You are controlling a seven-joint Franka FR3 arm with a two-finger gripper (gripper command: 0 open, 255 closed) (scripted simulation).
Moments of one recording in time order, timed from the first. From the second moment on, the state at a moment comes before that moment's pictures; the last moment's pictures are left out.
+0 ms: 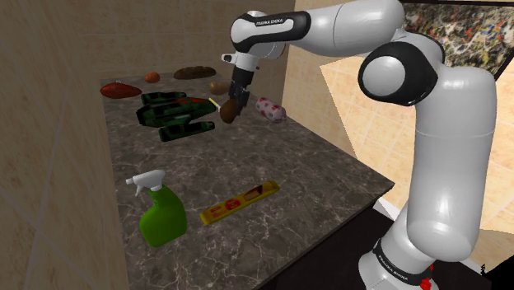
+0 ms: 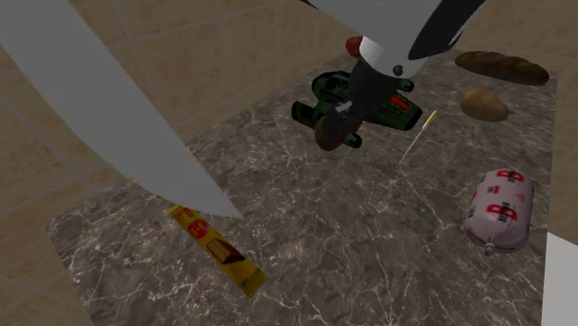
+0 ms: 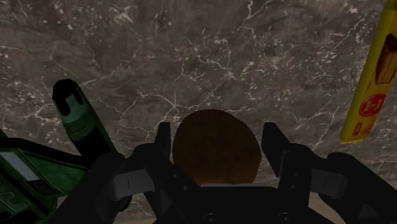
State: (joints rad) arm 0.07 0.38 -0.11 -1.43 0.33 1.82 -1.34
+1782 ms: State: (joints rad) arm -0.07 0.57 -0.14 -1.35 0.38 1.87 -1.54
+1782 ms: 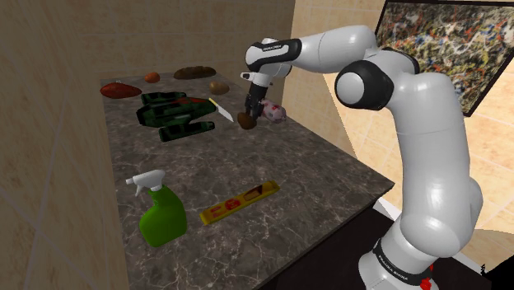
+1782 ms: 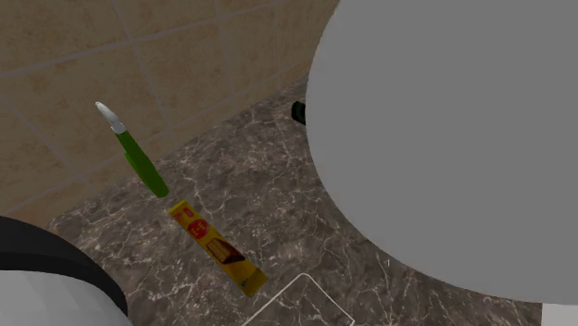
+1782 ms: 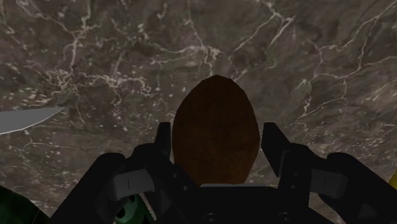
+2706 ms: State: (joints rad) arm -0.07 0.62 -0.13 -1.42 0.40 1.99 -1.58
